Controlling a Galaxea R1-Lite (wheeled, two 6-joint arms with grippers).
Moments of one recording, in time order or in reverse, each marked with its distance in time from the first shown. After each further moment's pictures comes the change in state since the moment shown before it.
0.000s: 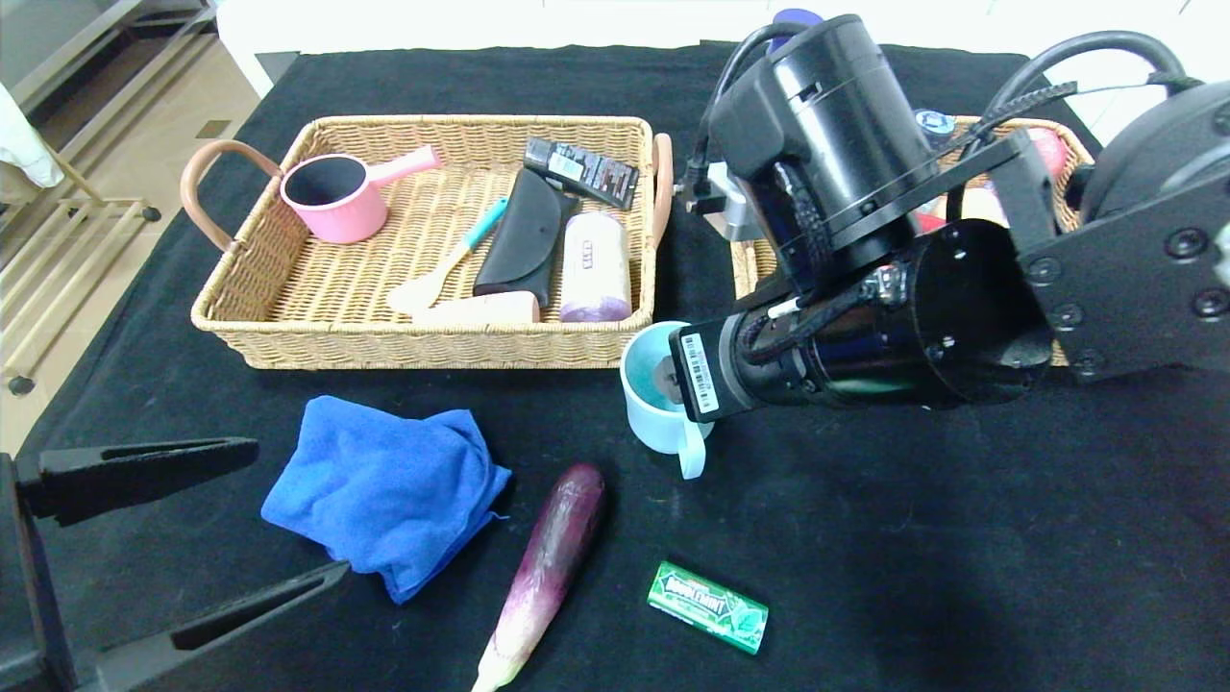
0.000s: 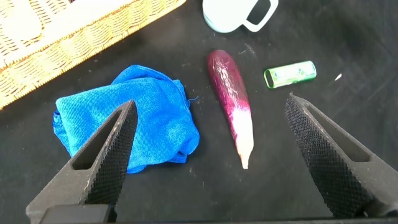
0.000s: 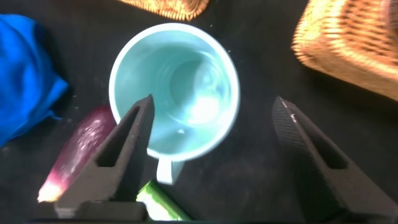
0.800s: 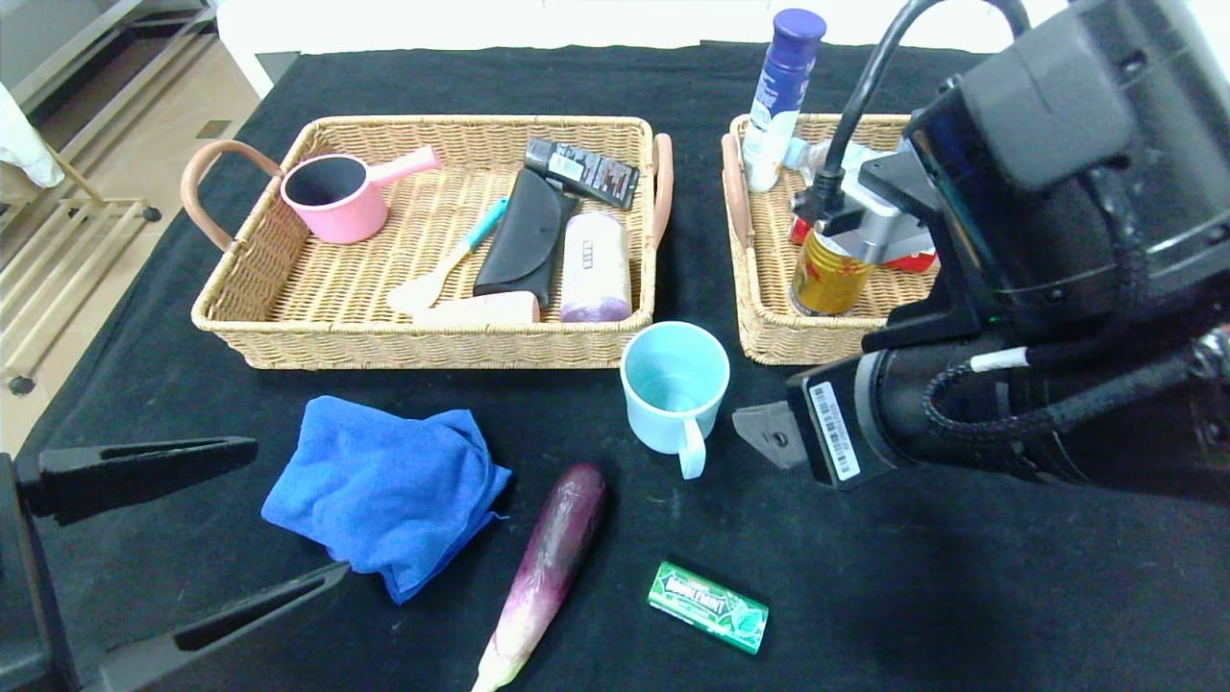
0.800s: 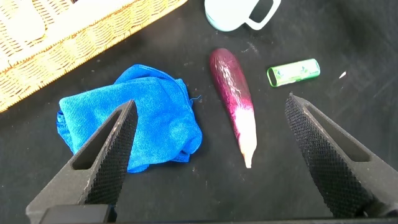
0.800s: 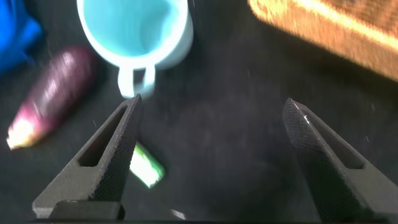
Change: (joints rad) left arm 0.000 0.000 0.003 -0.002 0.008 0.015; right arm 0.039 -0.243 0.295 -0.012 -0.075 -0.035
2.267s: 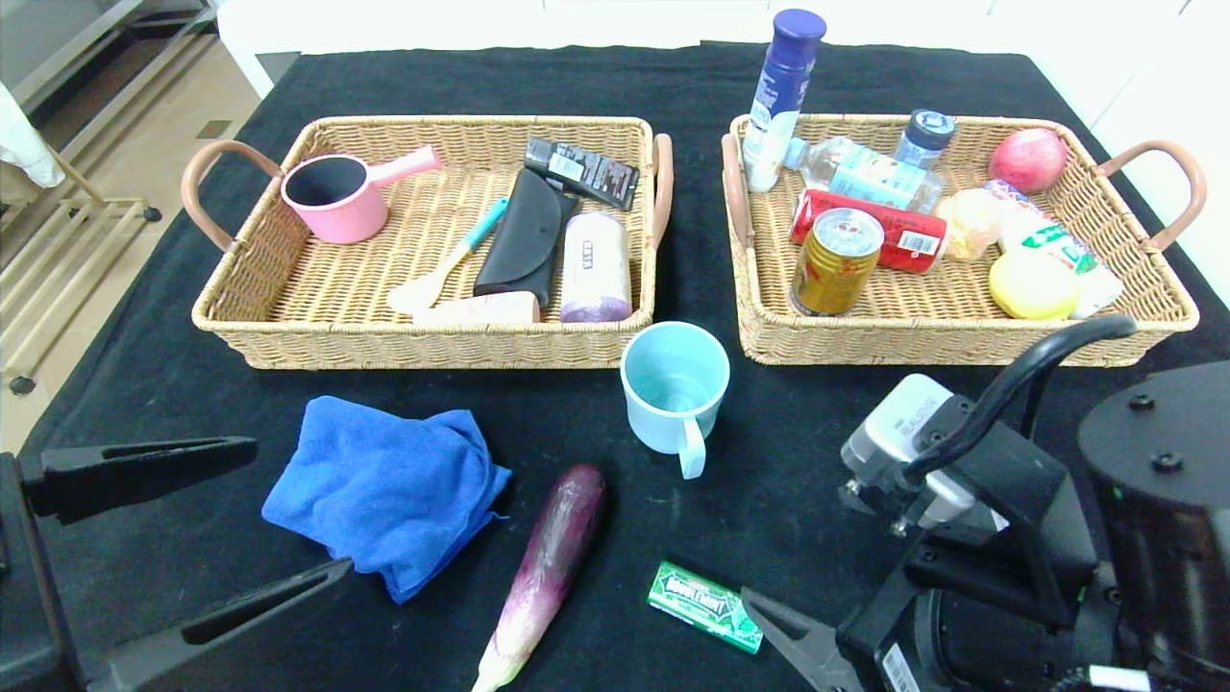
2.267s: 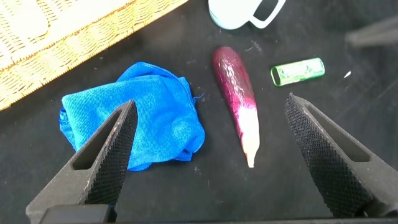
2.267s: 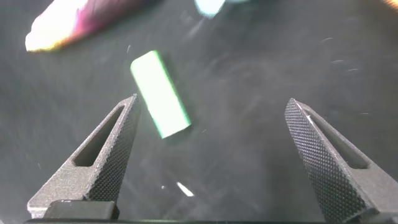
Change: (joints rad) left arm 0.003 0.004 0.000 0.000 0.012 -0.001; right arm 0.056 -0.208 0.700 -0.638 0.176 -0.260
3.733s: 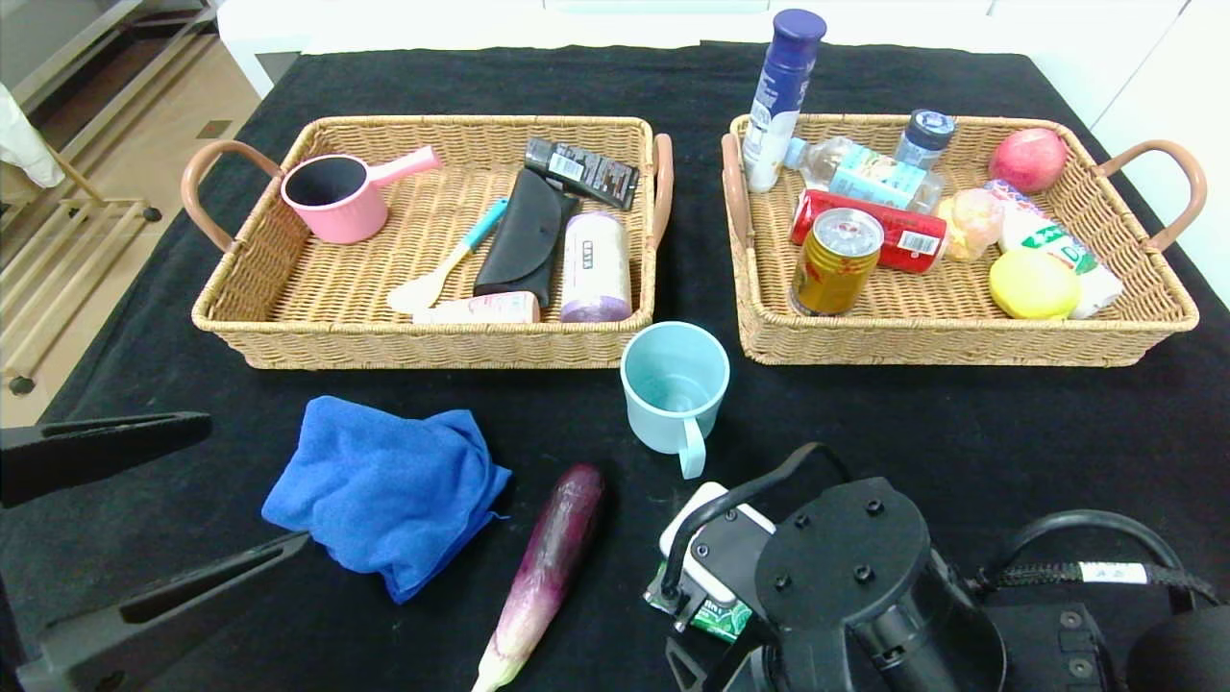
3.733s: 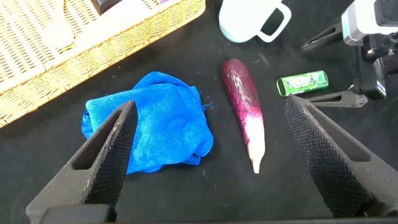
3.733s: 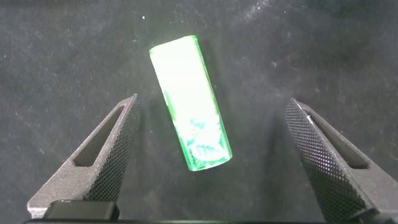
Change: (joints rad) left arm 0.030 -0.034 -0.033 0.016 0.001 -0.001; right arm 0.077 0.266 -0.065 -0.045 -0.135 -0.088
